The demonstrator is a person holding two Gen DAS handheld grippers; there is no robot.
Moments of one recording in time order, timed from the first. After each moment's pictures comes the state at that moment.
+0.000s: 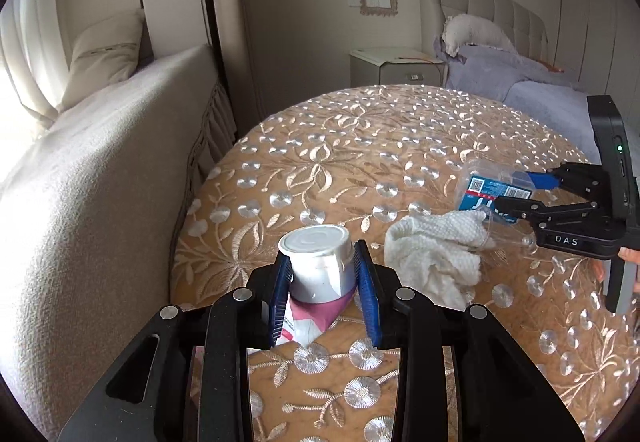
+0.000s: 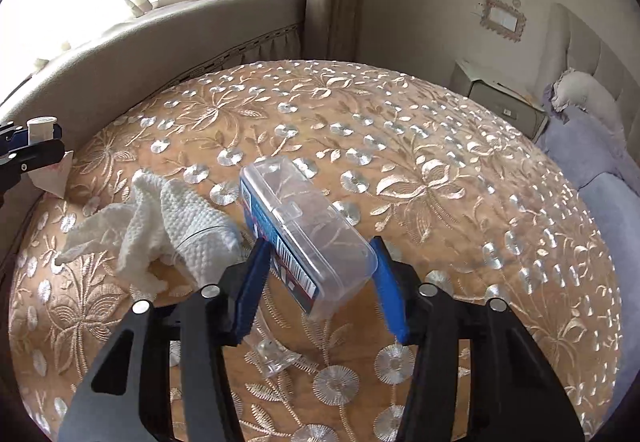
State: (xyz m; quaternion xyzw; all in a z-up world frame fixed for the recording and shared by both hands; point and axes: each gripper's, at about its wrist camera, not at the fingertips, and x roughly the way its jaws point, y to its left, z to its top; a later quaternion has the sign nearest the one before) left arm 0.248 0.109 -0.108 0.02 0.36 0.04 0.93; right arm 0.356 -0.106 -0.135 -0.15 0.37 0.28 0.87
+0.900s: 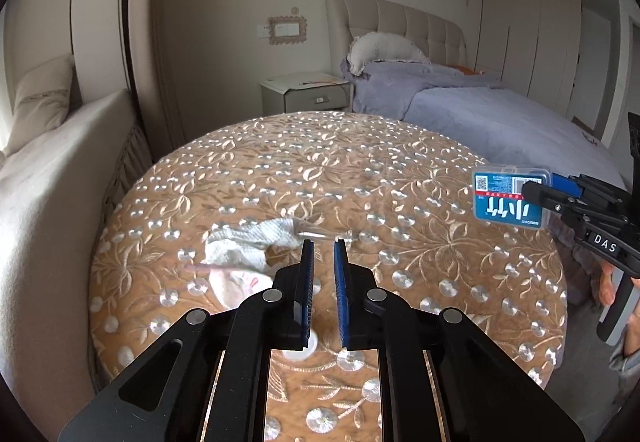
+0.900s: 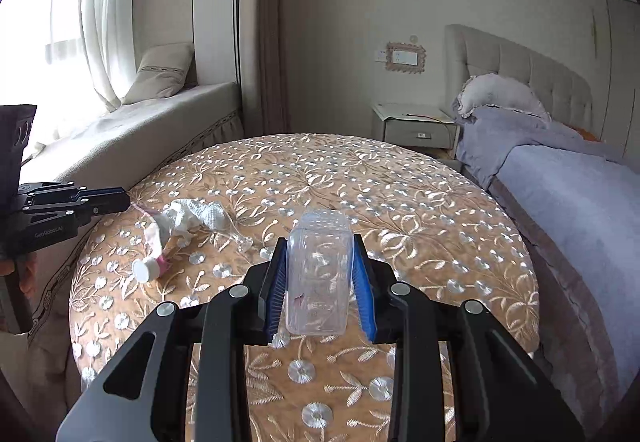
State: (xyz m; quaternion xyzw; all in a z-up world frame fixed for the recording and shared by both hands) left arm 0.172 -0.016 -0.073 0.04 0.31 -0.10 0.94; right arm 0.178 -0.277 -0.049 -0.04 0.26 0.19 0.95
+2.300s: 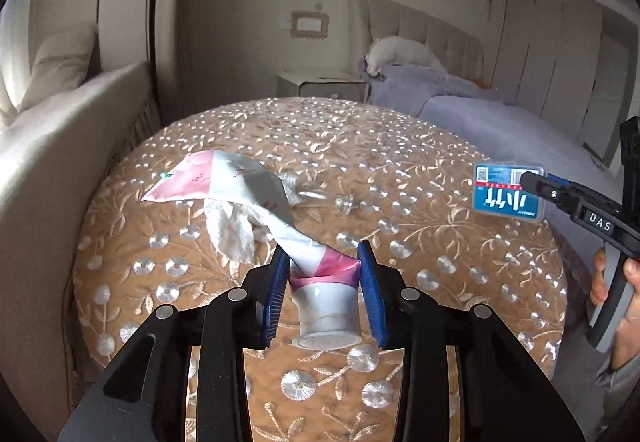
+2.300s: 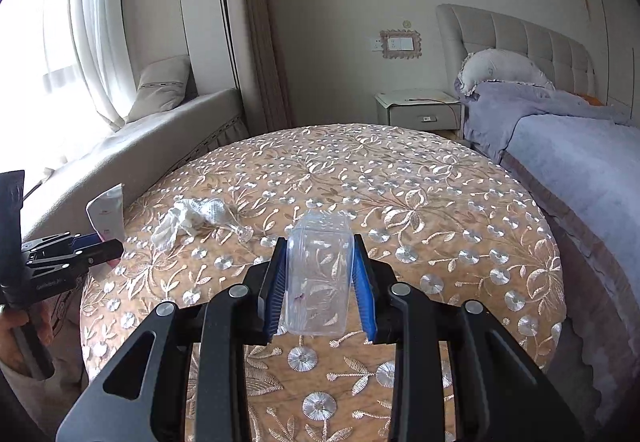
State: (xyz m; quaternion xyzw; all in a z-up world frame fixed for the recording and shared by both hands) left arm 0.136 -0.016 -0.103 -0.01 0.31 -0.08 0.95; right arm 0.184 -0.295 -0.072 0.01 0.27 0.21 0.94
